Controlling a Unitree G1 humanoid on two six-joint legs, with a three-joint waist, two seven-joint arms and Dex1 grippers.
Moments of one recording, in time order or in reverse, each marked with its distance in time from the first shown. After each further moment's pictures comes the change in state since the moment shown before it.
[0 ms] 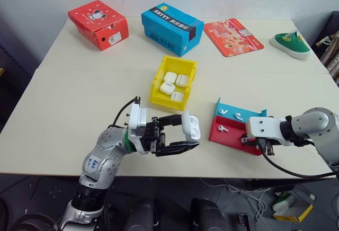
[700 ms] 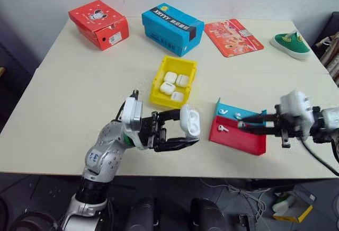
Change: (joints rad) left arm -0.132 -0.063 0.023 0.081 -0.115 0.038 -0.068; right arm 0.101 0.236 -0.499 -0.183 0.728 0.183 0.010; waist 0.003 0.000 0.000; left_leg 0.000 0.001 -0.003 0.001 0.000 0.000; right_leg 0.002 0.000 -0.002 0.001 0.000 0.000
